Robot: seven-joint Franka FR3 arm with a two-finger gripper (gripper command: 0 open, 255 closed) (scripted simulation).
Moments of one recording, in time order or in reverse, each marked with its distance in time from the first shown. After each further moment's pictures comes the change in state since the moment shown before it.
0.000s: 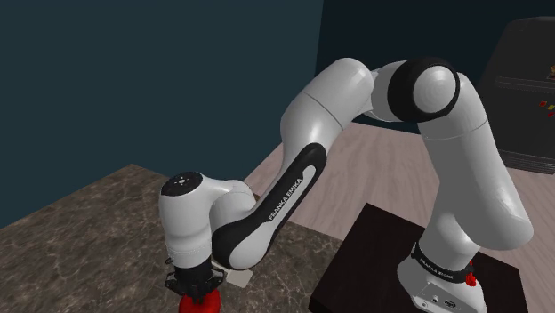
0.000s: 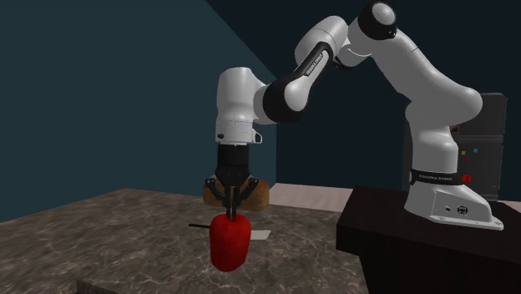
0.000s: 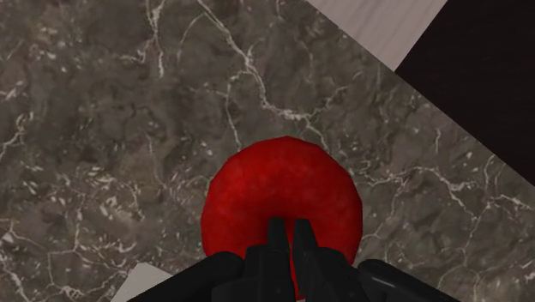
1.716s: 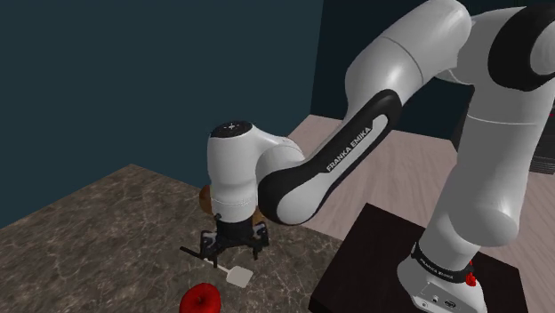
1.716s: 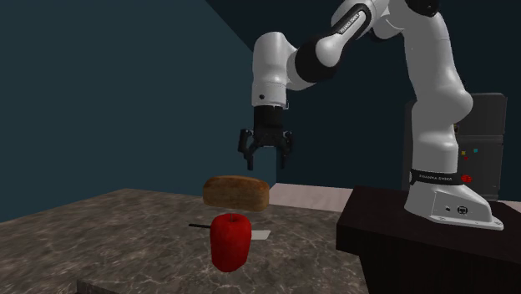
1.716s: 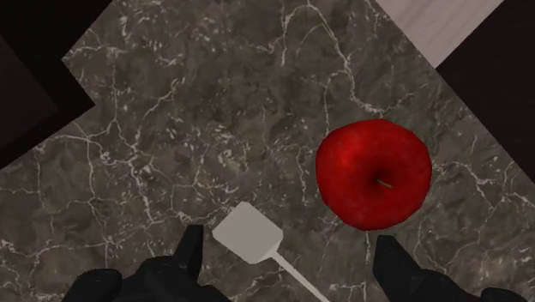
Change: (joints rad) arm -0.228 -0.433 0.163 -0.338 0.255 -0.056 -0.325
